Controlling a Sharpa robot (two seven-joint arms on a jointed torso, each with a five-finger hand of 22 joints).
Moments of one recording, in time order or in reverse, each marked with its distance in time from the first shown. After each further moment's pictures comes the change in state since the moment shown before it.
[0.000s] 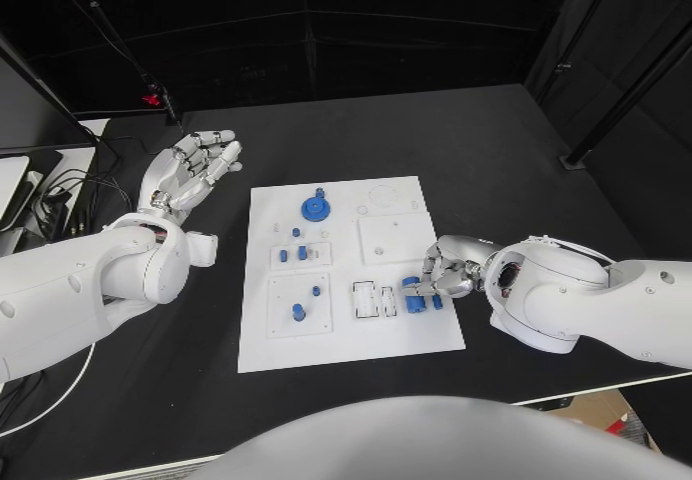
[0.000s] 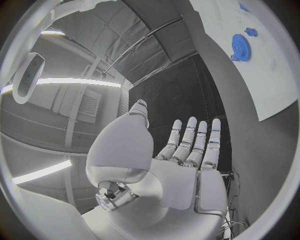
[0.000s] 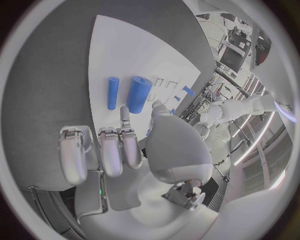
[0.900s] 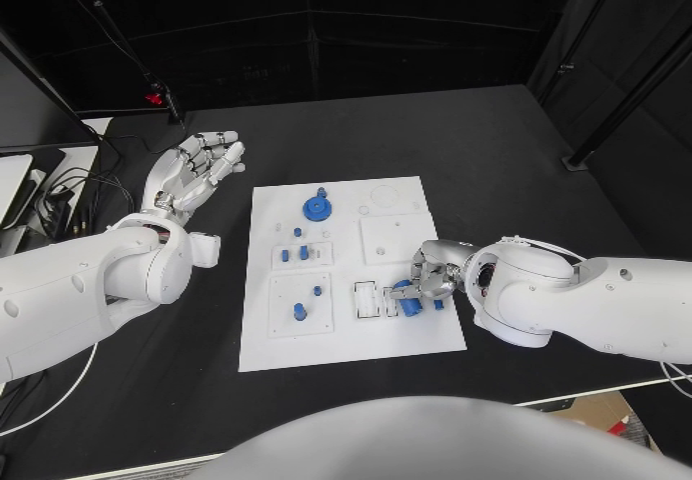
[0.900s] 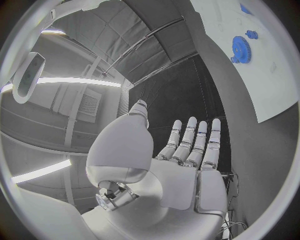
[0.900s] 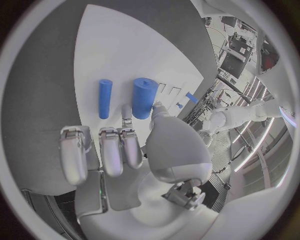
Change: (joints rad) left arm -0.003 -0.002 0.000 0.007 0.000 0.002 0.000; left_hand -0.004 0.004 0.000 0.000 0.000 -0.004 -0.004 0.000 0.000 0.000 0.000 0.000 -0.001 0.000 0.000 0.000 -0.001 0.000 0.000 0.000 0.000 0.000; right arm -0.019 0.101 0.010 -0.075 -0.015 0.056 -0.019; right_hand -0.005 0.019 -0.001 -0.004 -0.076 0.029 -0.003 -0.005 -0.004 0.000 -0.007 0.000 0.000 0.000 -0.007 0.000 0.000 0.000 0.000 -0.007 0.000 0.000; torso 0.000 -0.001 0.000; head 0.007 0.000
